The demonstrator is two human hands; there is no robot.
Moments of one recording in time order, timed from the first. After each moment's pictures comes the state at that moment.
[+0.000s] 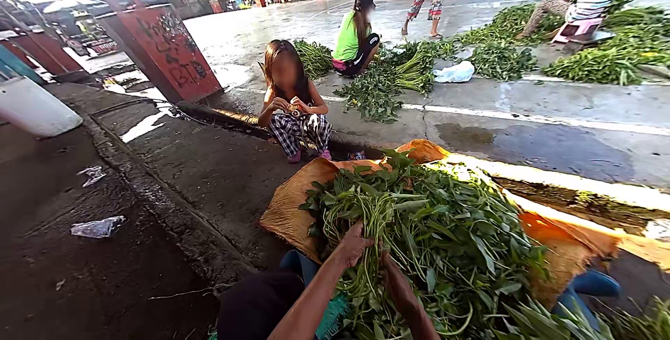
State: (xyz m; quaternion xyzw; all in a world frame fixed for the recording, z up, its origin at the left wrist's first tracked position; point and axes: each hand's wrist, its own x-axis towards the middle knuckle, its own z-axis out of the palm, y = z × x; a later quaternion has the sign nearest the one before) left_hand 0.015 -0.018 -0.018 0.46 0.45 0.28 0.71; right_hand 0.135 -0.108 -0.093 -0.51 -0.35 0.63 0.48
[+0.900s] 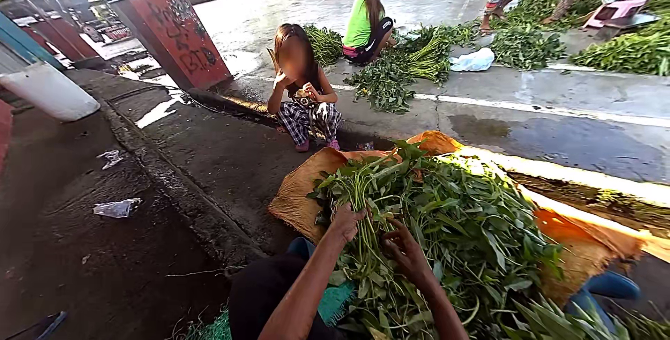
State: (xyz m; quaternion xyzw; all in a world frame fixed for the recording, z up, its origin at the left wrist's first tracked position) left_hand 0.000 0.001 0.000 0.32 0.50 0.41 0.69; right_hand 0.163 -0.087 -0.058 -0.52 -0.60 0.41 0.44
